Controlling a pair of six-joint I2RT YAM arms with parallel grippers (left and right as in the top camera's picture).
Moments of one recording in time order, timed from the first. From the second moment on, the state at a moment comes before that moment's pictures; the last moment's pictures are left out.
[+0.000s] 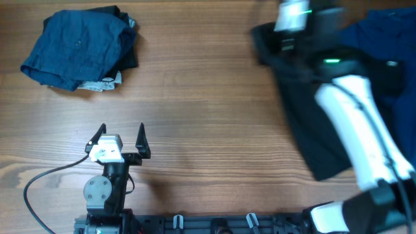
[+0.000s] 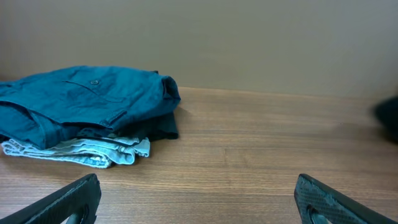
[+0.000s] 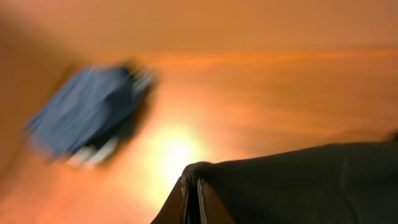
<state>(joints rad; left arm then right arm) -0.03 0.01 0.01 -0.07 0.01 -0.09 0.32 1.63 1.46 -0.45 -0.34 0.29</state>
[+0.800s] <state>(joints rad) -0.03 0.01 0.01 -0.07 0.01 -0.09 0.54 1.71 1.46 -0.39 -0.35 0.31</state>
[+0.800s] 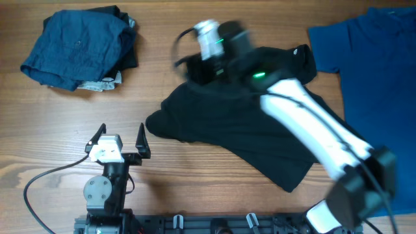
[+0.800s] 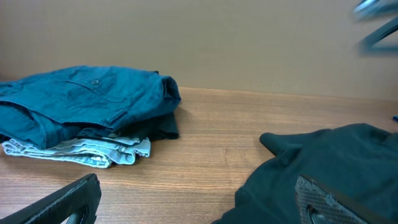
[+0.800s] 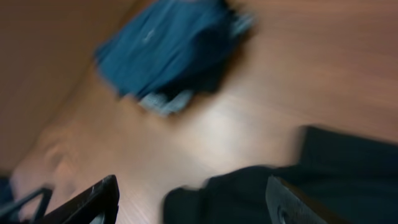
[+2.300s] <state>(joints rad) -0.18 2.06 1.77 -0.66 0.33 0.05 -0.24 1.55 1.47 -0.98 -0.04 0.18</state>
